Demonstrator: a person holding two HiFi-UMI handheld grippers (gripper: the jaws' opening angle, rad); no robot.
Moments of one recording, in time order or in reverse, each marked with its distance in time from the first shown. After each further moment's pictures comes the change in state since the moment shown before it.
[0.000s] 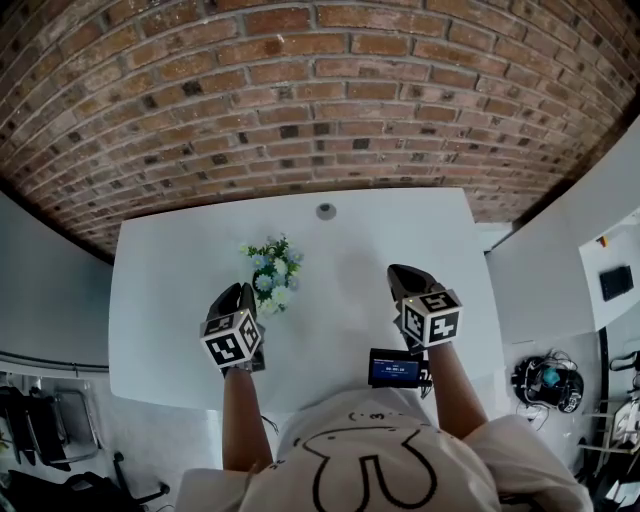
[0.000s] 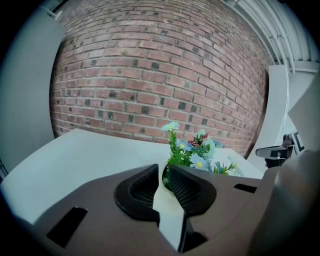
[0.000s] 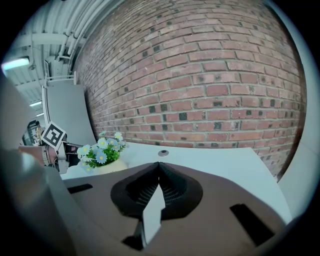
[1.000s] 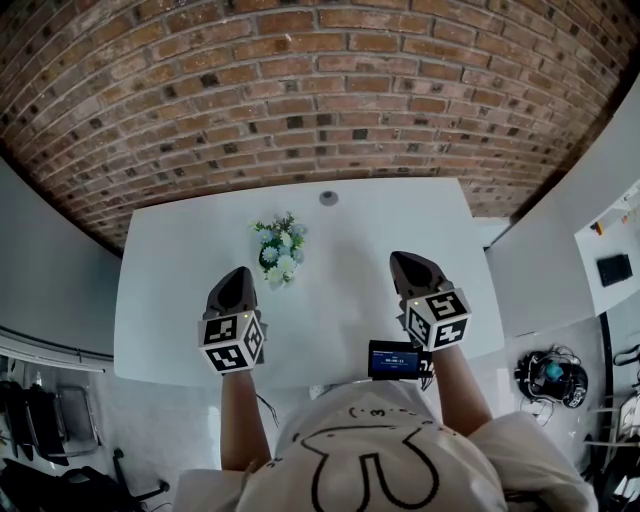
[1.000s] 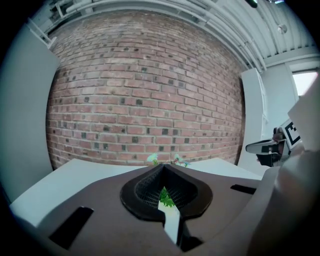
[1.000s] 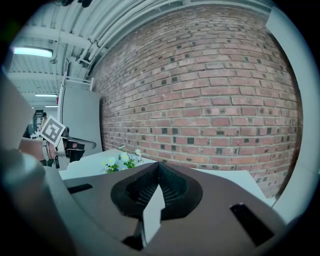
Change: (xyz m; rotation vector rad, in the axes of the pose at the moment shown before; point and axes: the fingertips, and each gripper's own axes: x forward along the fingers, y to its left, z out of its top) left arm -0.096 -0.035 0.036 0.165 -0.241 -0.066; right arm -0.080 0.056 0.033 -0.135 -0.216 0.010
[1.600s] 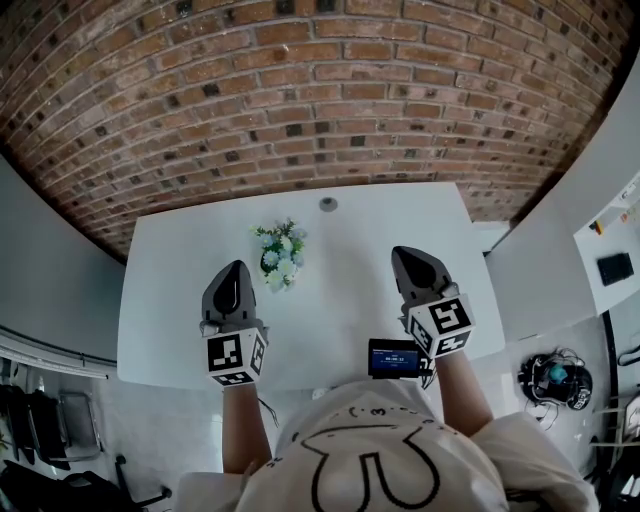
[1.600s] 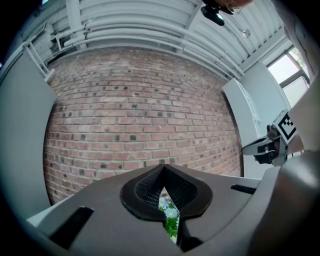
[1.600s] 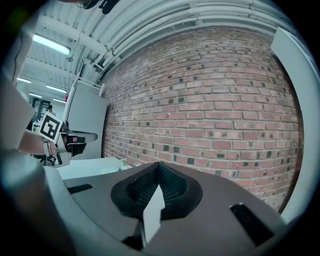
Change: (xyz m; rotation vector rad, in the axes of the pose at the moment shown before) left arm -0.038 -0.020 0.069 0.164 -0.333 0.004; right arm -0.023 0.009 0.044 -0.120 -0.169 -0.010
